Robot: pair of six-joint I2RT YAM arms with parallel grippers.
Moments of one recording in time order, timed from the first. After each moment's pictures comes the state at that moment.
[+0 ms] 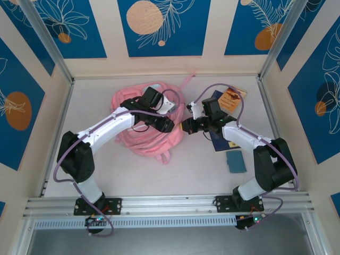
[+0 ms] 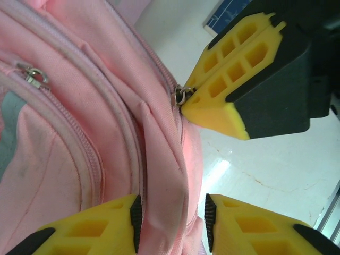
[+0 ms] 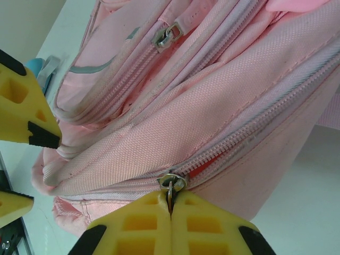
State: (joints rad) left arm -0.67 1.71 1.46 -0.75 0.35 -0.04; right arm 0.40 1.50 0.92 -0.21 -0.58 0.20
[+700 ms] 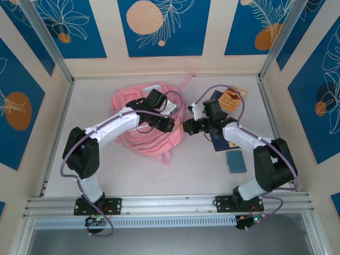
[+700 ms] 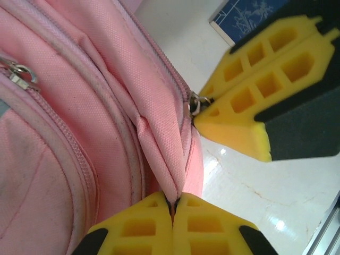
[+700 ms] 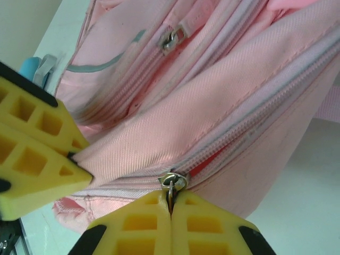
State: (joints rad) left arm -0.68 1.78 1.46 -0.70 0.36 -0.12; right arm 0.40 1.49 0.89 -0.20 -0.58 0.20
